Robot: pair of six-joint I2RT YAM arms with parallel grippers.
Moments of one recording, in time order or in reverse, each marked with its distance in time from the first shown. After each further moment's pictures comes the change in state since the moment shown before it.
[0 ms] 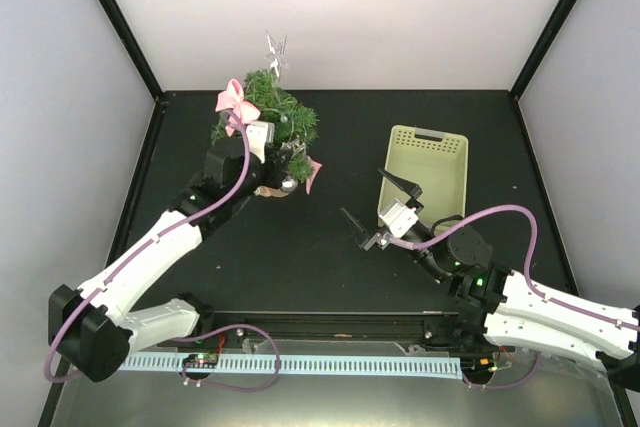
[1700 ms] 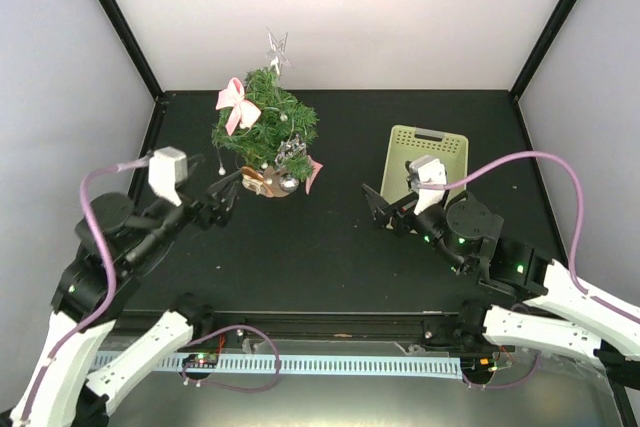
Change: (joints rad) left arm 0.000 -0.507 0.235 -0.435 0.010 0.094; right arm 0.000 0.047 0.404 -0.686 0.222 0.607
